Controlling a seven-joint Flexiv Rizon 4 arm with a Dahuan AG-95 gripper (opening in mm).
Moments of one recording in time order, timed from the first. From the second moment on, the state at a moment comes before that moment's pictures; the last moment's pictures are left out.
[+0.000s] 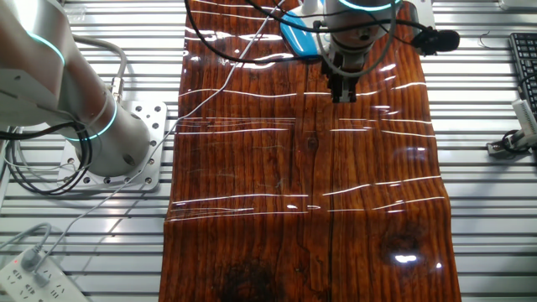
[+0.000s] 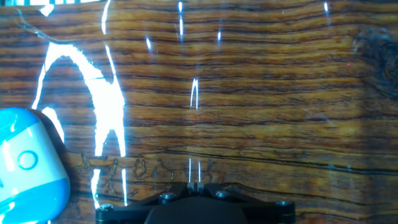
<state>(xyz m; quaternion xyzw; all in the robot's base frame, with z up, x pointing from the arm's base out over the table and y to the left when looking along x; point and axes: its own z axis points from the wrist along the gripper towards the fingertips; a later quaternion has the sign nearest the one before) 0.493 0.045 0.153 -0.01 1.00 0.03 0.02</state>
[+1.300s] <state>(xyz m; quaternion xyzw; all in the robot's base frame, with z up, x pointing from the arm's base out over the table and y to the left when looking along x) 0.493 0.045 0.153 -0.02 1.00 0.06 0.03</state>
